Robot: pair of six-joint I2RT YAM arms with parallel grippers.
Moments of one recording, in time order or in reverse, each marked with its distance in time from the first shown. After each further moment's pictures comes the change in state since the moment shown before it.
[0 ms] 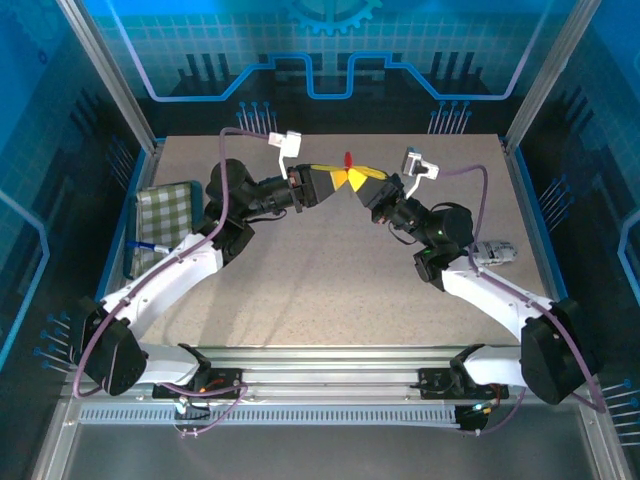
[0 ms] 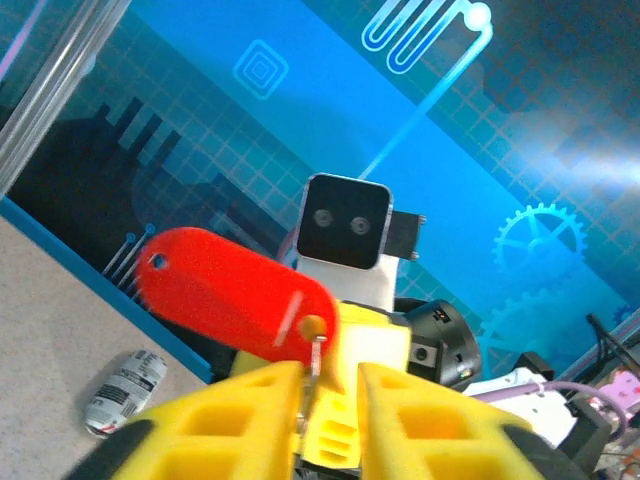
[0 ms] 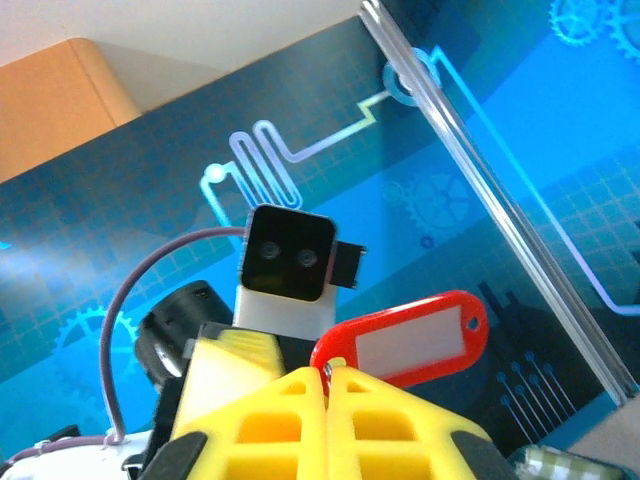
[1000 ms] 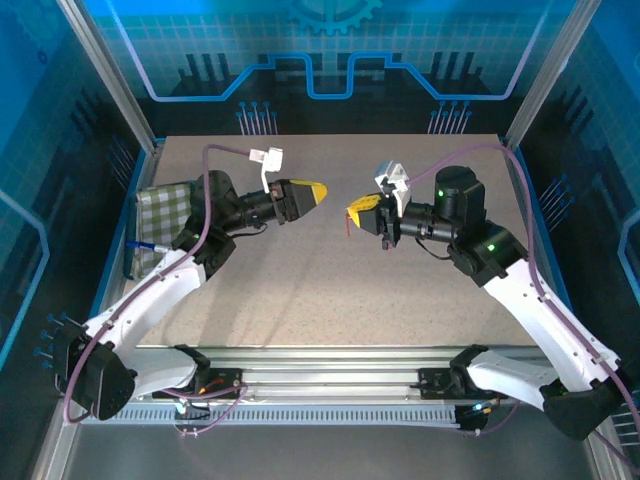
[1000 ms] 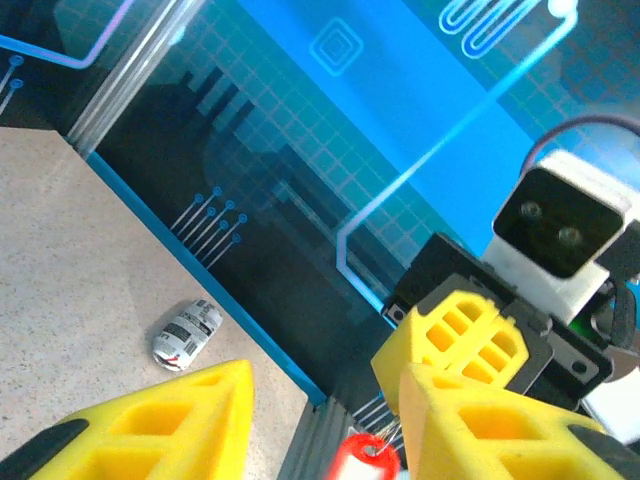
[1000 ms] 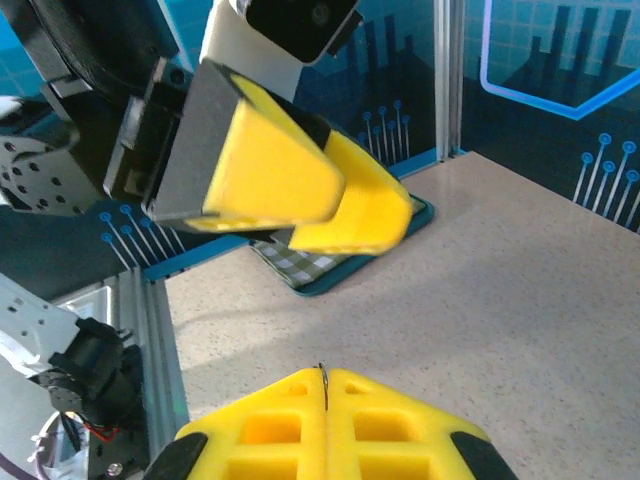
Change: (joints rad) left arm 0.072 -0.141 -0.125 -0.163 0.007 0.062; right arm 0.041 -0.204 0.435 -1.476 -0.068 -0.878
